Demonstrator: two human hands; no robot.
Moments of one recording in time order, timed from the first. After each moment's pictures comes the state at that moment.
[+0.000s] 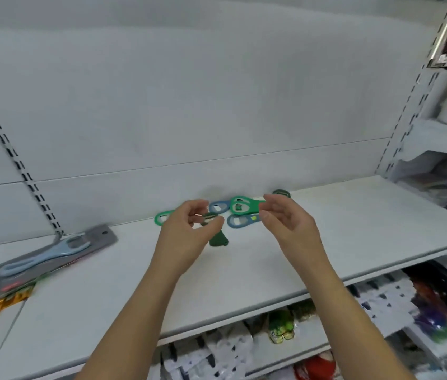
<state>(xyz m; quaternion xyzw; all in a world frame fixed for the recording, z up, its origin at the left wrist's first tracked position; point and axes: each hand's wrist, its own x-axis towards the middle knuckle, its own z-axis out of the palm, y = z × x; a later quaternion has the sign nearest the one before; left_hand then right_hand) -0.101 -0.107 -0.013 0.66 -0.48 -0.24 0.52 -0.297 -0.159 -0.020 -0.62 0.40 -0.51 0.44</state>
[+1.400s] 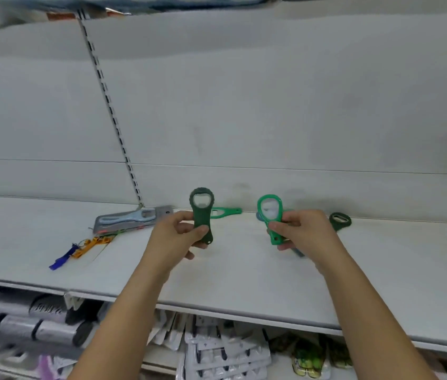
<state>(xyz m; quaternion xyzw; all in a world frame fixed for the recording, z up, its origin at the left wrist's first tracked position) -0.094 -0.043 0.002 0.72 -0.30 -0.23 0.58 -0.277 -0.223 -0.009 -0.71 0.35 -0.29 0.53</state>
